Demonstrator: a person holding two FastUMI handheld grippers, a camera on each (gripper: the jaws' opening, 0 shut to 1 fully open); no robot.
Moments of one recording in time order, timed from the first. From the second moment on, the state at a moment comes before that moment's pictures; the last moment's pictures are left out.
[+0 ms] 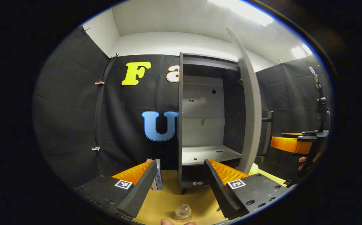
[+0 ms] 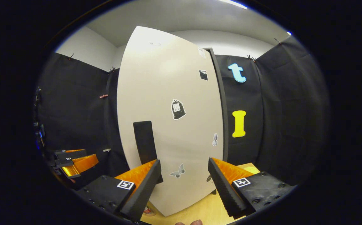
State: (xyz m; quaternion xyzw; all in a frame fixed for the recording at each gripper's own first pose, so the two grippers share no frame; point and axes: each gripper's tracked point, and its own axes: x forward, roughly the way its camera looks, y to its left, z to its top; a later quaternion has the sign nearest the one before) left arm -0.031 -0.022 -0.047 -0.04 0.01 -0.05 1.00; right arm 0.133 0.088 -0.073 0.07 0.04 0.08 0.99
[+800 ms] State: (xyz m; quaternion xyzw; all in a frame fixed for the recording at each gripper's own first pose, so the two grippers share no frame) left arm -0.025 -0.025 -0.047 -0.03 0.00 -0.05 1.00; right arm 0.129 0.075 -0.083 0.05 0.04 0.05 1.00
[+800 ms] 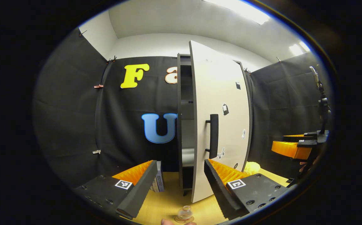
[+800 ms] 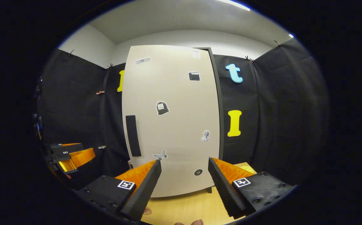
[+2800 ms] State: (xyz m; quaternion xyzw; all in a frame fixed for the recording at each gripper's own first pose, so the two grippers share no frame) left arm -0.029 -0.052 -0.051 -0.01 0.01 -0.07 1.00; right arm -0.016 -0.072 -0.067 0.04 0.04 0.01 1.00
